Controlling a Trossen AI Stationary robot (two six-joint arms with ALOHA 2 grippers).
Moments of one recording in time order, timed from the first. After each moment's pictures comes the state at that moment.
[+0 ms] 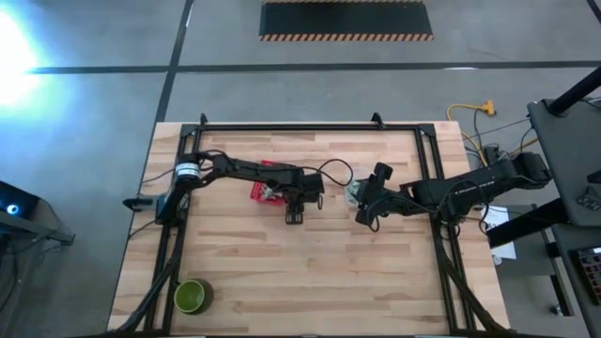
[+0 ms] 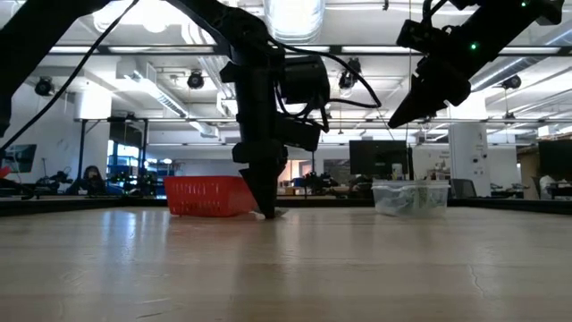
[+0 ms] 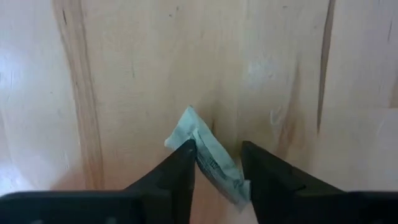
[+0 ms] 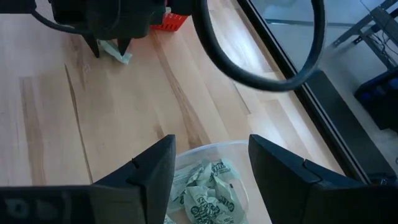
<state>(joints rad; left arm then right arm) 0.13 2.08 1.50 -0.76 -0.05 0.12 0.16 1.20 0.68 -0.35 0.65 0.19</state>
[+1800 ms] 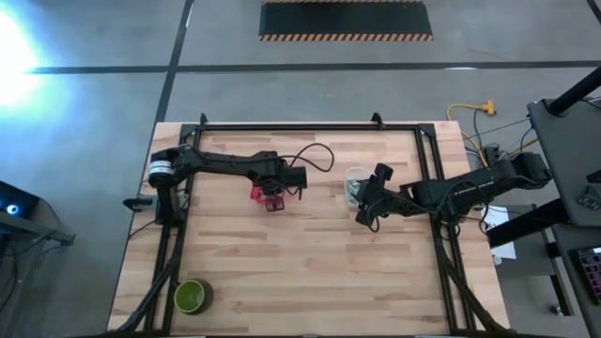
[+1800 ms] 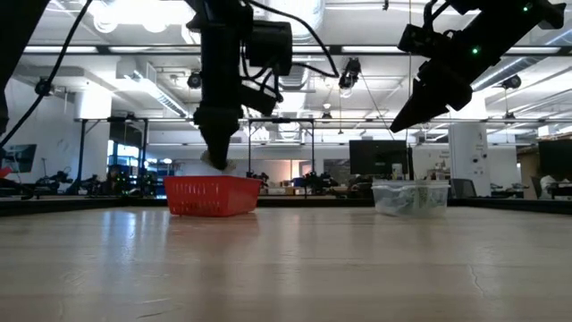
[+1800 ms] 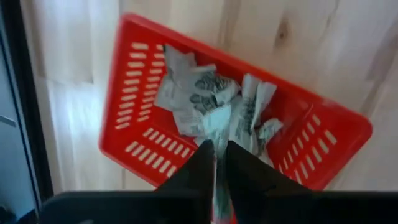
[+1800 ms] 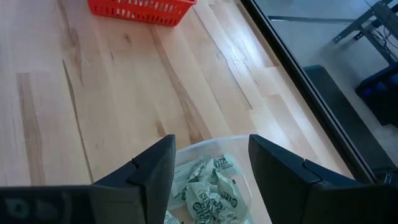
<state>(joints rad) 0.13 1.85 1.45 -1.09 -0.35 -0.05 0.16 1.20 0.66 -0.33 0.65 0.21</state>
